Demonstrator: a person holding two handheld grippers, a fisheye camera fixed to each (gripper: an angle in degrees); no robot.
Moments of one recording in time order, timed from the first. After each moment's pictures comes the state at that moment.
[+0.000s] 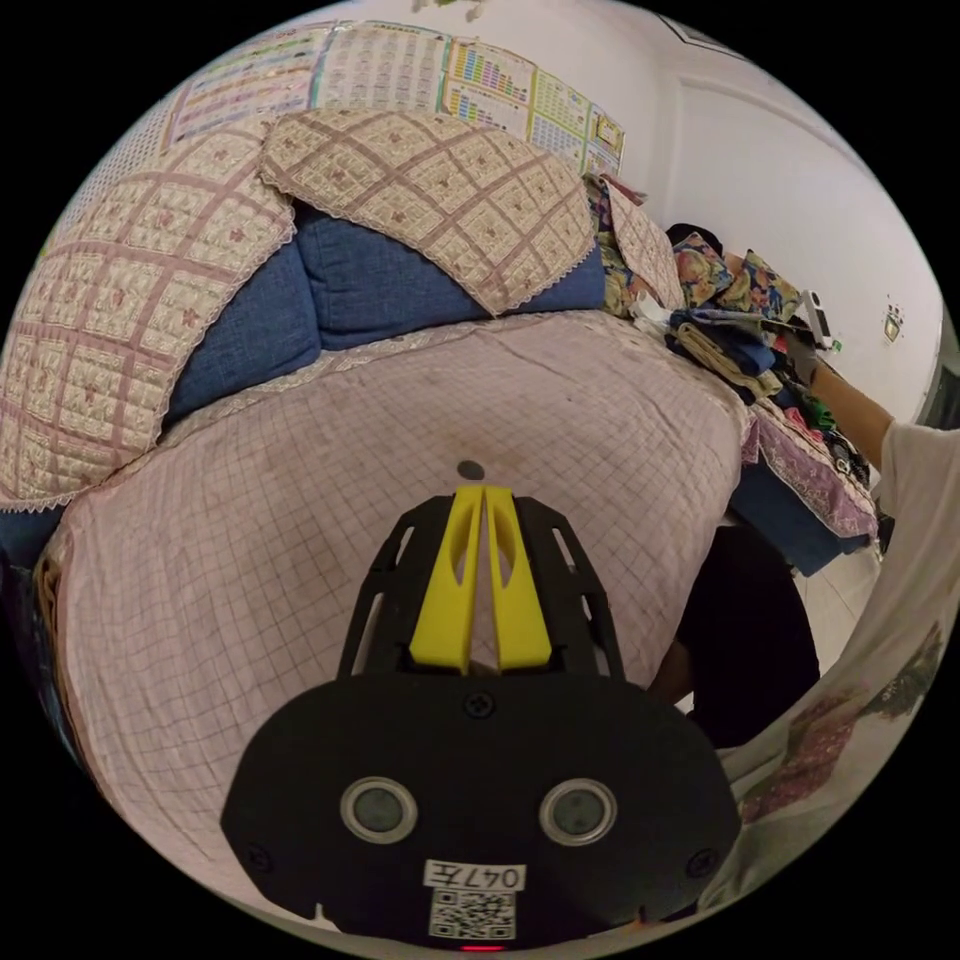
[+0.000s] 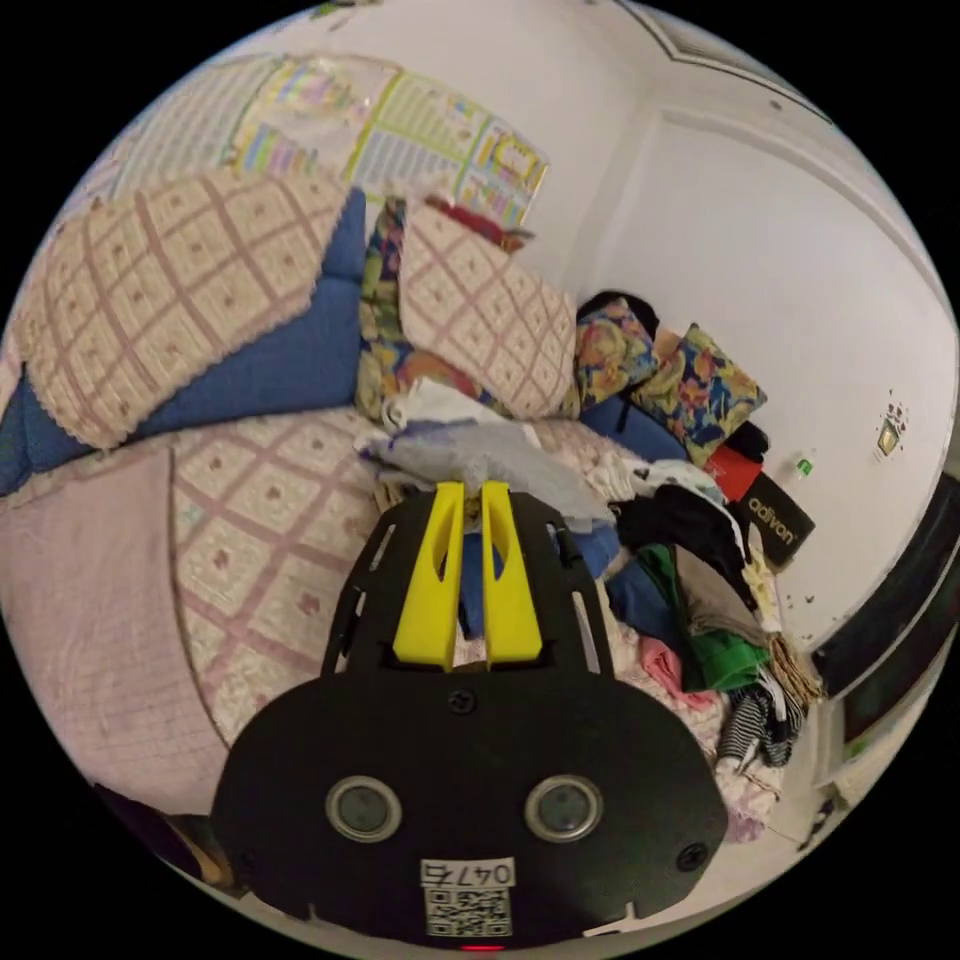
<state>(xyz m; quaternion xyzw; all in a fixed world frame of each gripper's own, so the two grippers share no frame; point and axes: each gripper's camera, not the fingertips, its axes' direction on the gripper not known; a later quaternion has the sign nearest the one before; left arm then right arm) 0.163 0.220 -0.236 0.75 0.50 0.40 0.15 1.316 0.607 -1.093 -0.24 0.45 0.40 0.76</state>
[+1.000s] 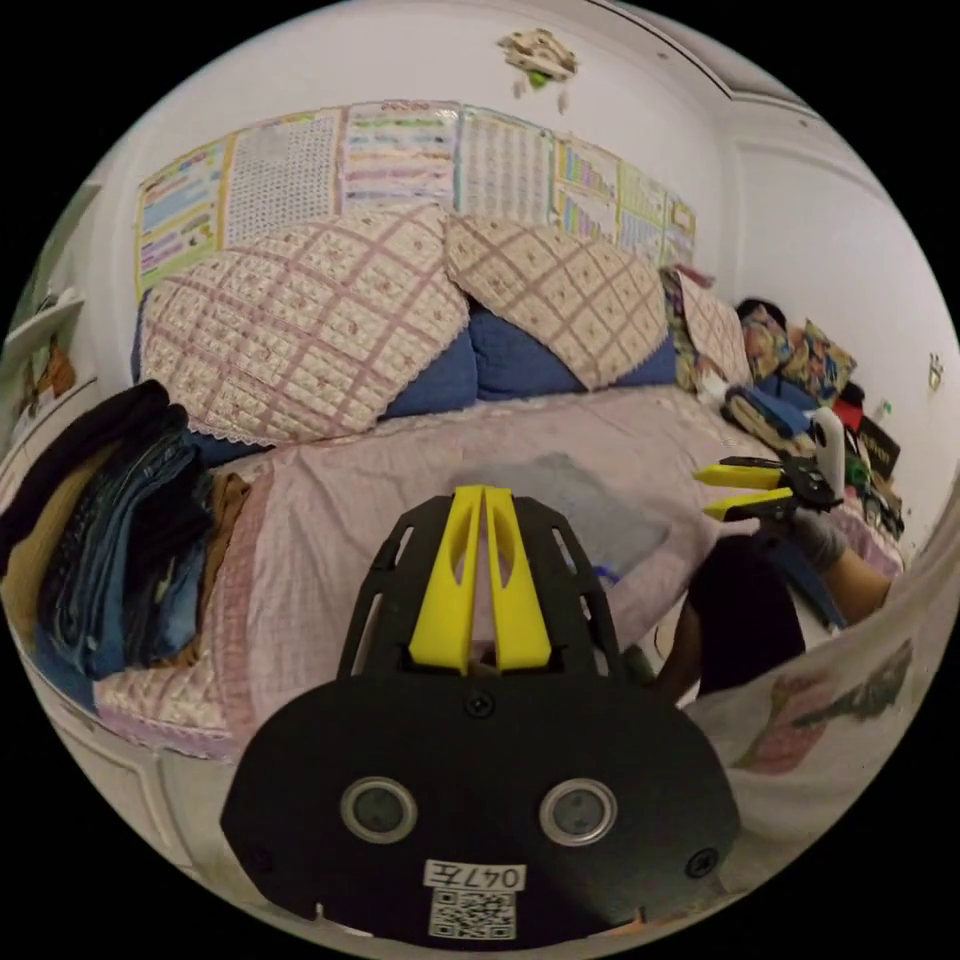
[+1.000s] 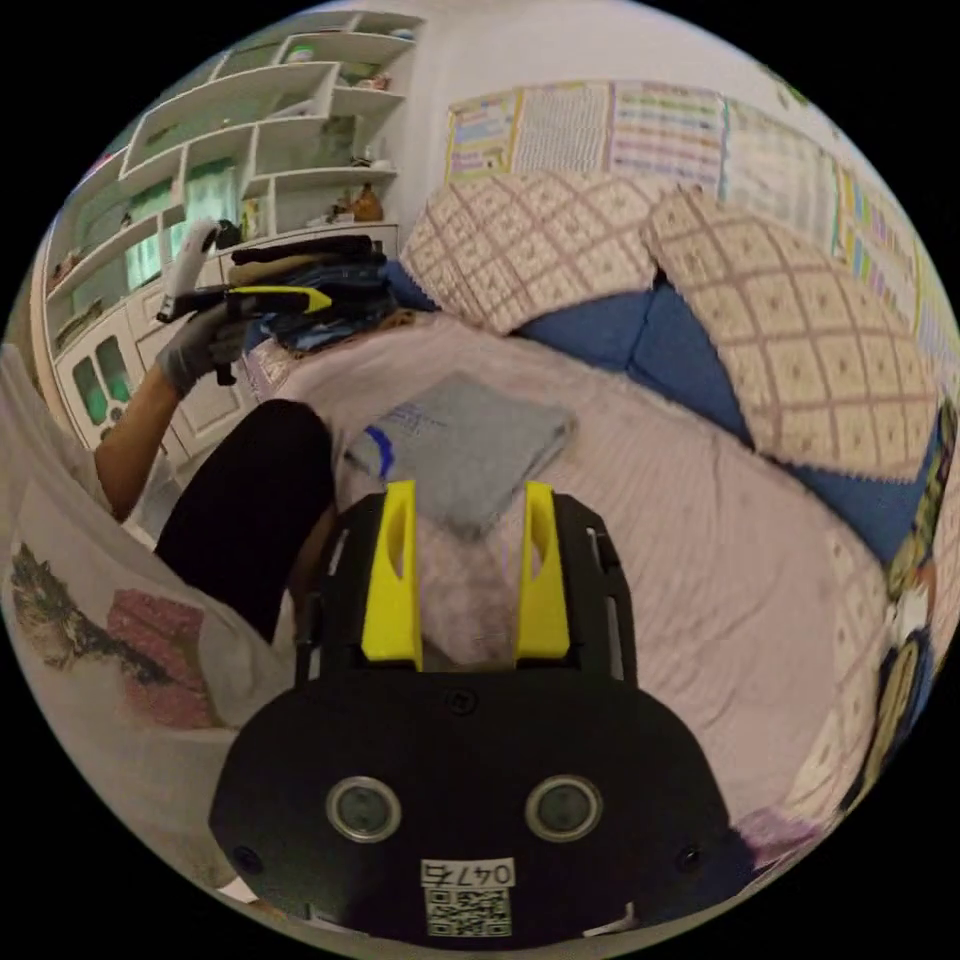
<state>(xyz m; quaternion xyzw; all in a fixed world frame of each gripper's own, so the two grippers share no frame) 0.172 0.104 0.033 0.79 0.53 0.25 0.19 0.789 0.280 -0.775 -0.08 -0.13 0.18 0.97</state>
